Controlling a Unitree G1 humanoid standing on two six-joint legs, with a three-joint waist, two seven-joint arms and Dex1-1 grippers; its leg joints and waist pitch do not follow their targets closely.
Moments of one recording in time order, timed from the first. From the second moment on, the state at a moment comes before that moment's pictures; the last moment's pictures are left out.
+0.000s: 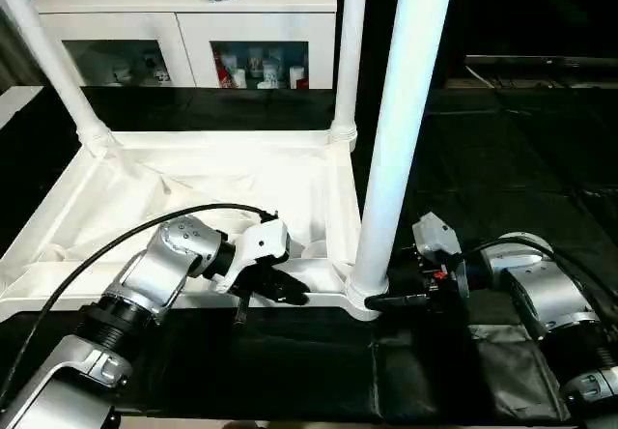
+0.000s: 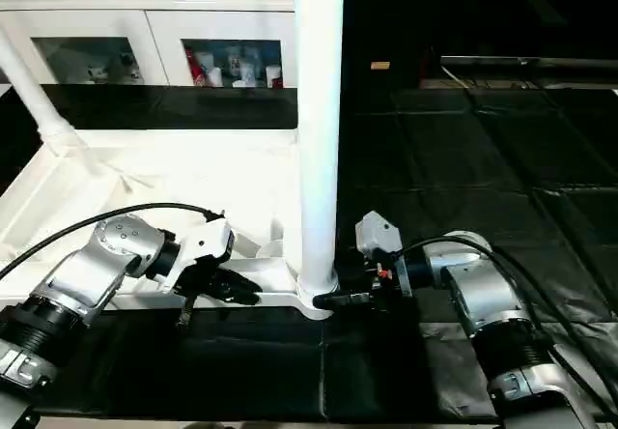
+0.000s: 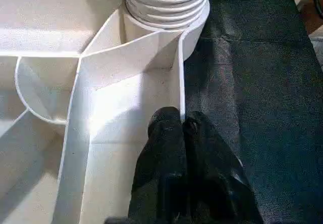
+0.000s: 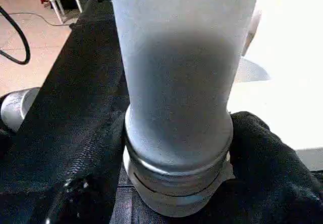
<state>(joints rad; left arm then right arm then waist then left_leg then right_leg) -0.54 0.46 -0.39 0.40 -0.03 0.17 -1.39 -0.45 -0.47 0.21 0.48 0.19 0.03 1.44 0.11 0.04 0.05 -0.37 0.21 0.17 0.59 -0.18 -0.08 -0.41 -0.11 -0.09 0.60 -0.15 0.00</state>
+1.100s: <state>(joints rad) -0.51 0.16 -0.24 0.32 0.03 0.56 -0.79 -0.36 -0.14 0.00 0.35 0.09 0.26 0.57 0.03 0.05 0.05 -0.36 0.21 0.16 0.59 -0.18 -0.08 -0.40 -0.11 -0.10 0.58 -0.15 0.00</state>
